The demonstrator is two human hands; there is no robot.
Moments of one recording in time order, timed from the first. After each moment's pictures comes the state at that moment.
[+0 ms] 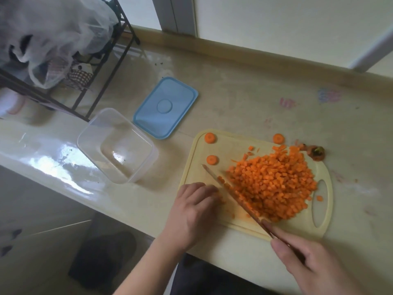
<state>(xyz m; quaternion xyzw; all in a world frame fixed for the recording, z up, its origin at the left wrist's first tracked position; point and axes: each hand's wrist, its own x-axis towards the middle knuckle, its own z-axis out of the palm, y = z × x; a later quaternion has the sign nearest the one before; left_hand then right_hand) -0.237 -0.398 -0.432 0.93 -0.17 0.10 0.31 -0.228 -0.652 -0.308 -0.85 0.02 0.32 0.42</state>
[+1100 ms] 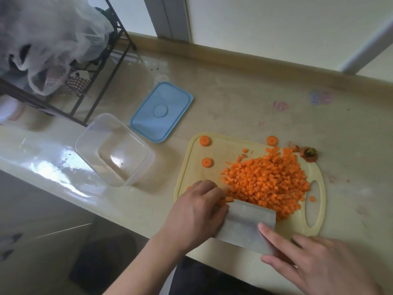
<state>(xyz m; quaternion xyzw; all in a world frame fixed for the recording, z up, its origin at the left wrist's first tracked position) -0.214 -0.424 -0.373 0.94 -0.13 -0.03 0.32 -0.217 -0.681 -0.328 -0.93 -0.34 0.10 0.10</state>
